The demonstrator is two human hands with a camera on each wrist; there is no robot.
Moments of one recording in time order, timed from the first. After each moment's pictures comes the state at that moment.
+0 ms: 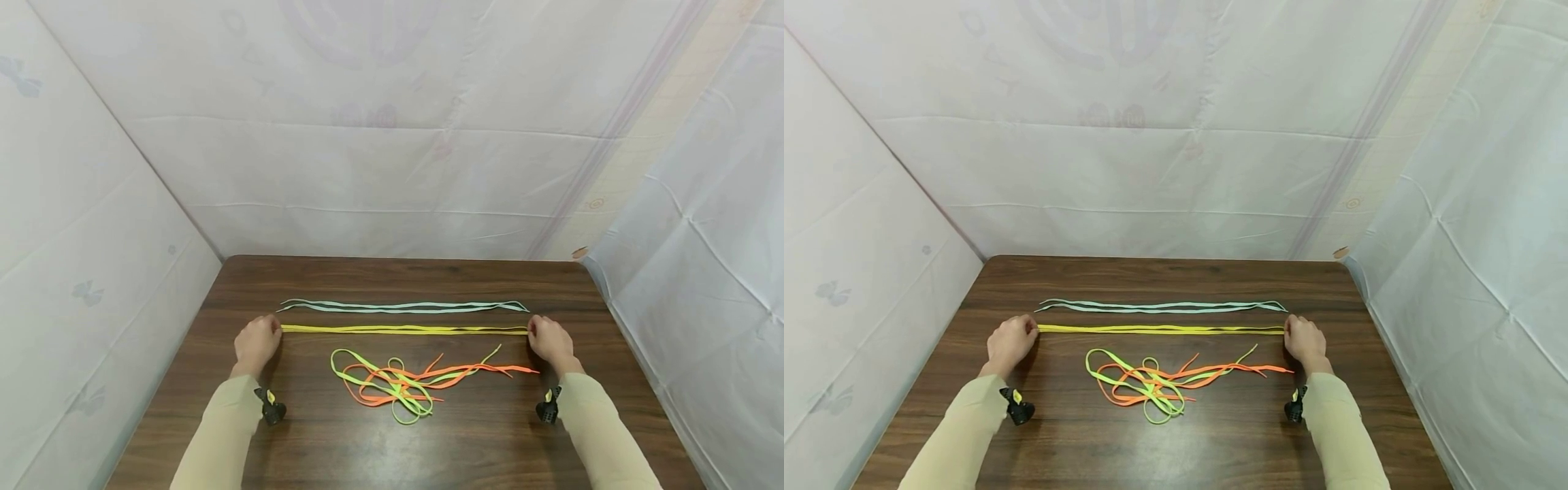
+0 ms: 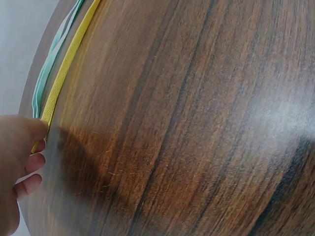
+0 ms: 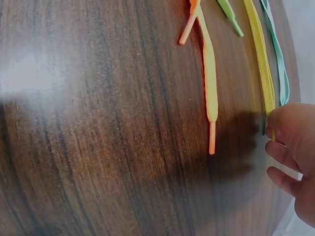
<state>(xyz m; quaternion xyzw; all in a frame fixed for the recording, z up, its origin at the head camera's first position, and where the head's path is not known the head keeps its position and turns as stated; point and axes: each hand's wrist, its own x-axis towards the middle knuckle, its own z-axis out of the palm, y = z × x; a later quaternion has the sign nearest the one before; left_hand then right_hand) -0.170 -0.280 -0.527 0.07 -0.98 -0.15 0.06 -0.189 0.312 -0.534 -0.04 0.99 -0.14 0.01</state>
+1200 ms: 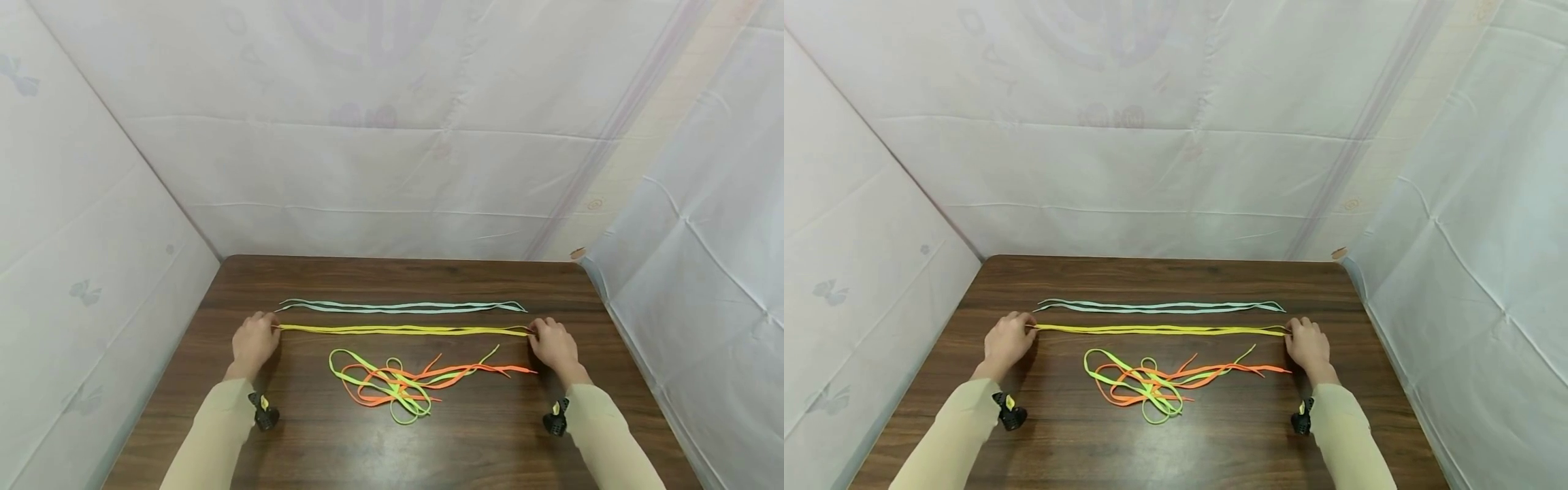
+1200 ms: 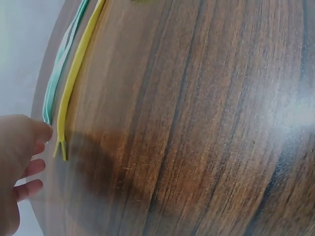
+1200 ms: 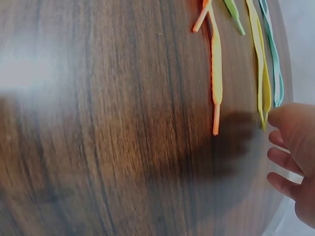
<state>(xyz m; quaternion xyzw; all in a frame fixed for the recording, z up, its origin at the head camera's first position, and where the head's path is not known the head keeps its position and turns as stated) -0.166 -0.278 -0.521 0.02 -0.99 -0.12 0.09 -0.177 0.317 -0.536 -0.05 0.99 -0.11 -0.03</state>
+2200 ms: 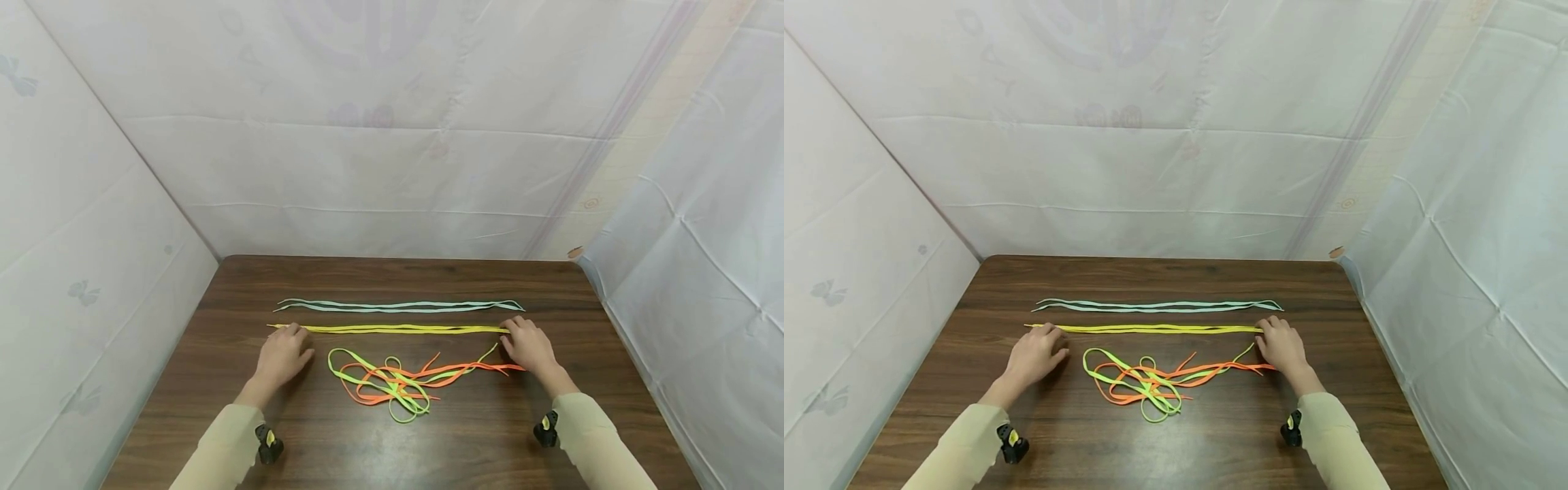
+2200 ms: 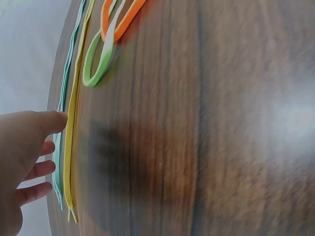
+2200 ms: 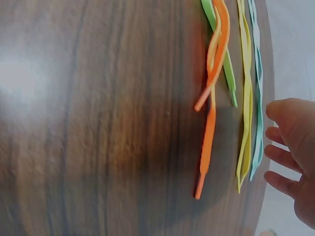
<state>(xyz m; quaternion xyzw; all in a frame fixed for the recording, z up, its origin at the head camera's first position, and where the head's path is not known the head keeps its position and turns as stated) -0.137 -0.225 -0.521 -0.13 -0.98 -0.07 0.11 -0.168 0.273 -0.534 -0.17 0.97 -0.10 -0.11</state>
